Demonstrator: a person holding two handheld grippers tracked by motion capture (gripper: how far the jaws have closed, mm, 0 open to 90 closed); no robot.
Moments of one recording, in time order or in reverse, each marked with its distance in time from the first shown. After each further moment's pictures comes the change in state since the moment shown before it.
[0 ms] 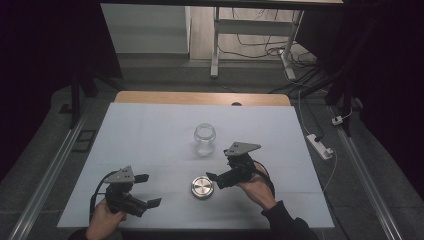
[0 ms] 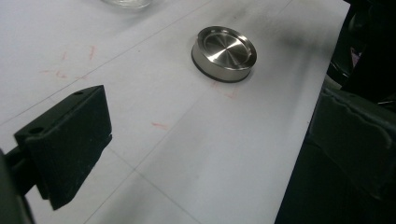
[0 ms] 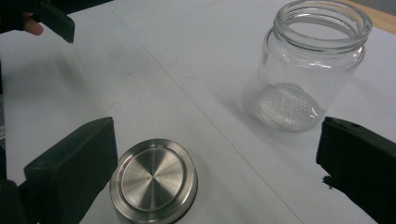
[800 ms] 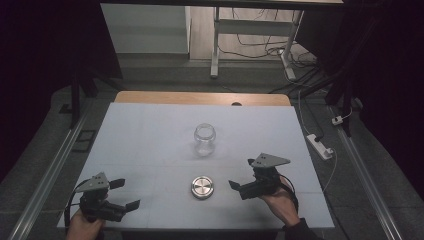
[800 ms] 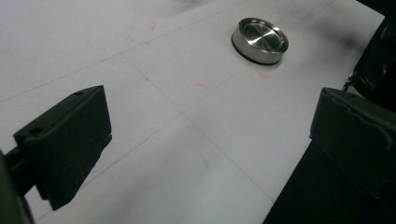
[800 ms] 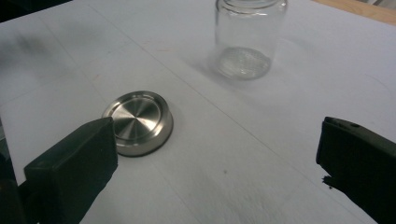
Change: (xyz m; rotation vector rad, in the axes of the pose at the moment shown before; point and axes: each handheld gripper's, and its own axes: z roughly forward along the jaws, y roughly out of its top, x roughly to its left) left arm 0.006 -0.034 -0.045 -0.034 0.129 -0.089; right arm -0.006 -0.042 -0.059 -0.017 -0.105 0.068
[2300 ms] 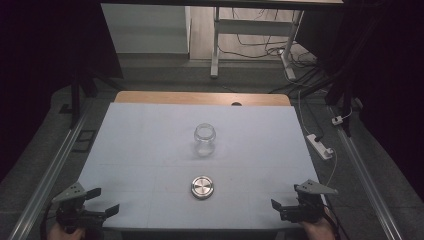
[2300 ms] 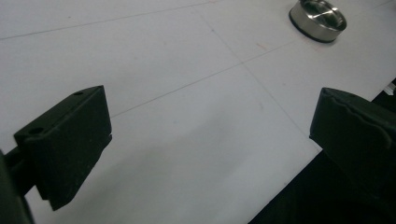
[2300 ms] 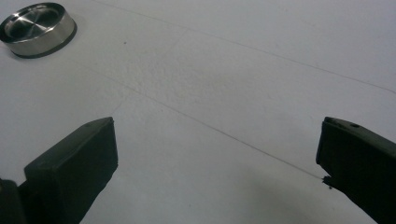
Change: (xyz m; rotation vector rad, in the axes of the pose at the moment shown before) left arm 0.020 -0.042 -0.034 0.021 0.144 -0.137; right arm -0.027 -0.093 -0.083 0.093 -0.254 0.206
